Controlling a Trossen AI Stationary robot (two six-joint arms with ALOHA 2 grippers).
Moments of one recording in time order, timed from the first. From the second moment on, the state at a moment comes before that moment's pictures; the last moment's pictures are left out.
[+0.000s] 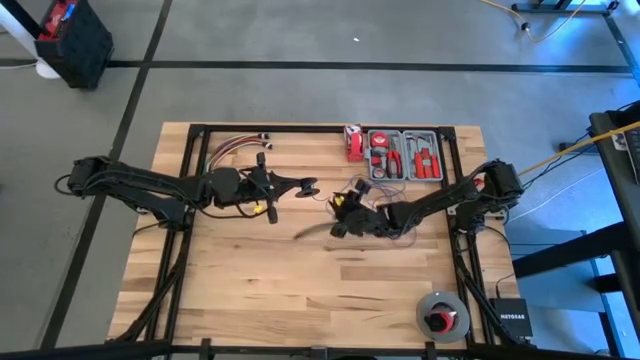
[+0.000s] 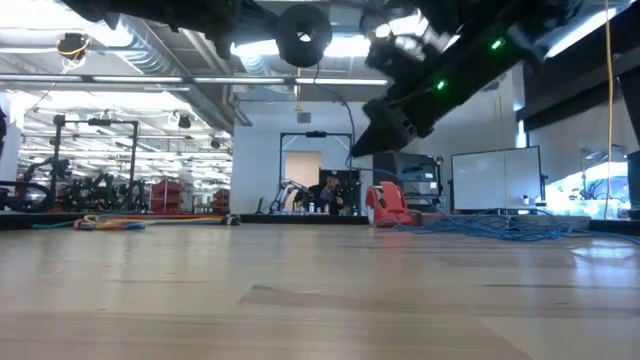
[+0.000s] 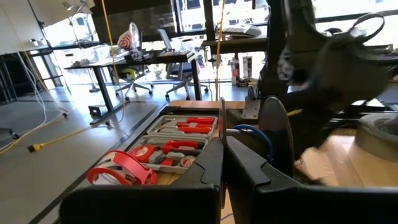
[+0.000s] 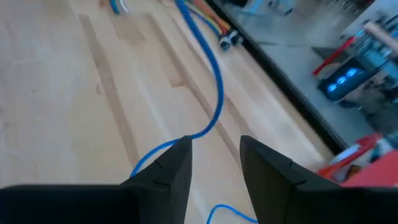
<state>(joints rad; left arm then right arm) -0.03 1.12 0.63 0.45 -0.33 0.08 0.16 1.70 0.84 0.22 0.75 0.08</state>
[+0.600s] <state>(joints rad) -0.02 1.12 0.63 0.43 -0.33 0.08 0.14 1.72 0.84 0.31 0.62 0.09</state>
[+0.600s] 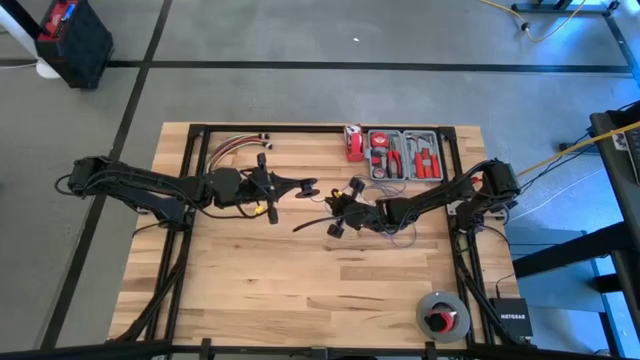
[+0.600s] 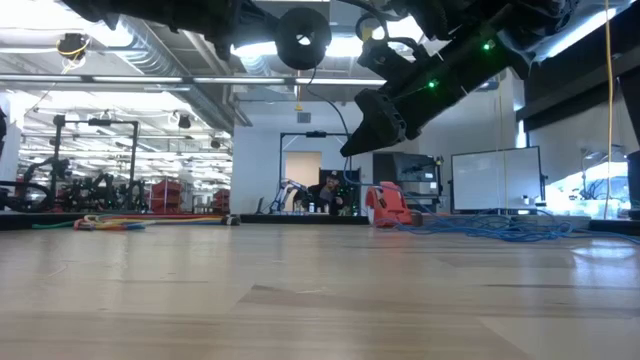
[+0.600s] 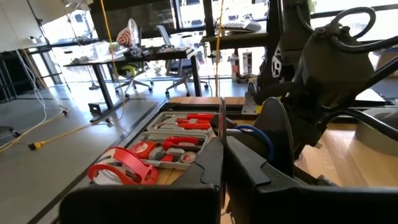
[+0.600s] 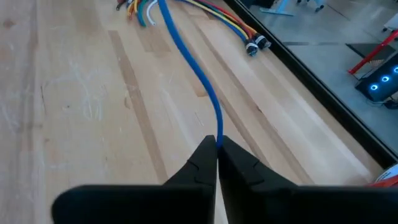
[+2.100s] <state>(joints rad) -0.08 1.21 0.63 0.53 -0.43 0.24 0.25 1.54 1.16 -0.57 0.93 0.17</state>
